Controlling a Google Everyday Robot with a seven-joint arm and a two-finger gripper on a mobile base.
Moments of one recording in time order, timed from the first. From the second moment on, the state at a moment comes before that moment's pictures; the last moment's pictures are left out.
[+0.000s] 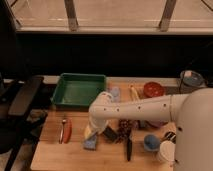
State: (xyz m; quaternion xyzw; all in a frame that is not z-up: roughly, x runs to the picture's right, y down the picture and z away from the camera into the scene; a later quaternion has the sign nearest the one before) arm -0.053 0.242 0.804 -0.34 0.14 0.54 0.76
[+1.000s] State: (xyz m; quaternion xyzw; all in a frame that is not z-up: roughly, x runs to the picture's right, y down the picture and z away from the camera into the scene) arm -0.115 0.238 0.764 -0.36 0.08 0.49 0.79
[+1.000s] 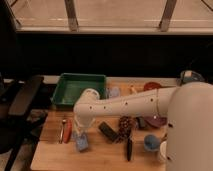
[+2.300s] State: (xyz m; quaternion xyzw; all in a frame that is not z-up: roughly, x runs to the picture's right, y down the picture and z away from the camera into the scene) arm -0.130 0.226 0.767 -0.37 0.08 0.49 0.79
